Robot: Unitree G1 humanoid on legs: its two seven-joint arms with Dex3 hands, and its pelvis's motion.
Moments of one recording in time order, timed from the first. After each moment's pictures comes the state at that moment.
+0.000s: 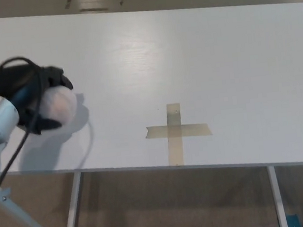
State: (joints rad) left_arm -0.69 0.64 -0.30 0.57 0.66 -0.09 -0.21; right_arm -0.29 -0.30 -0.12 1.33 -0.07 -0.01 0.03
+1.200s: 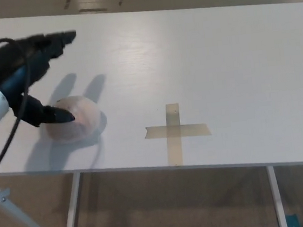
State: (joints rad) left_arm -0.56 0.70 -0.11 0.05 0.54 0.00 -0.42; right_arm -0.30 -0.30 -0.12 1.33 -0.07 0.00 0.03
